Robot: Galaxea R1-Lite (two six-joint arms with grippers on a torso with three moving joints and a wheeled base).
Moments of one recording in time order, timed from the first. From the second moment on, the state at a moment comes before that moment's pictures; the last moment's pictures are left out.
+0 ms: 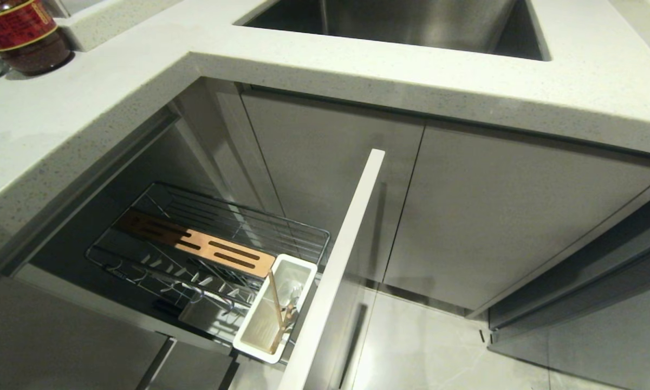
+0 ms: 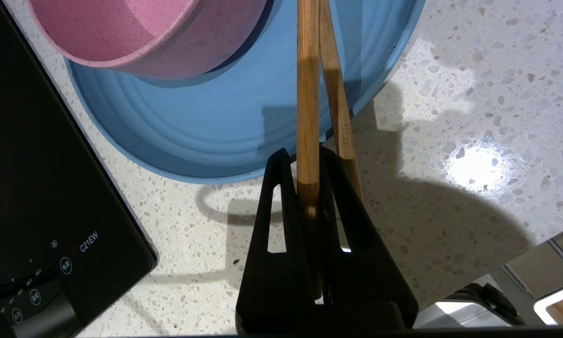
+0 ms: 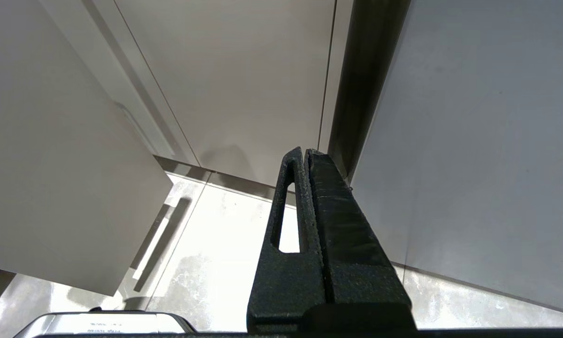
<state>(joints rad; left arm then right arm) -0.07 1.26 -1.78 1.24 0.72 -0.30 0.00 0.00 0.00 -0.08 0.00 0.02</state>
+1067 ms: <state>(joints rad) -0.06 1.25 -1.78 1.23 0.72 -0.30 0.00 0.00 0.00 -0.08 0.00 0.02</state>
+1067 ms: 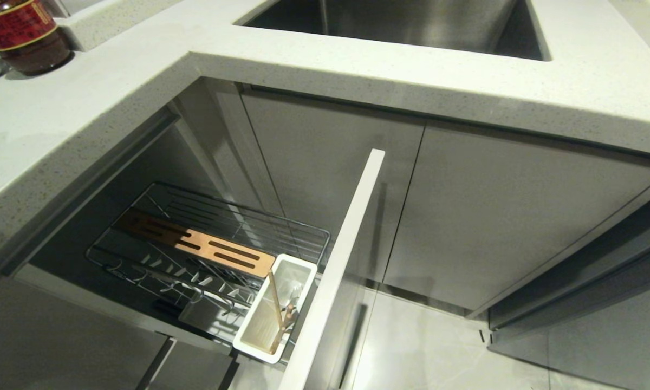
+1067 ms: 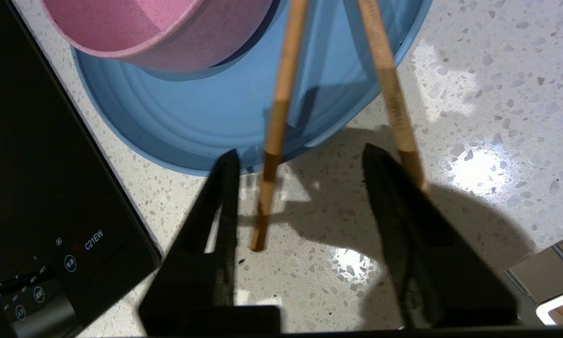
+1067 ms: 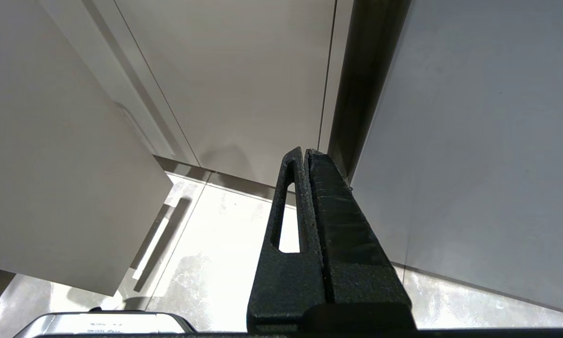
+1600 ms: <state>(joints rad) -0.06 1.18 -1.82 1.23 0.72 -0.28 0.00 0.00 0.00 -0.08 0.00 0.02</state>
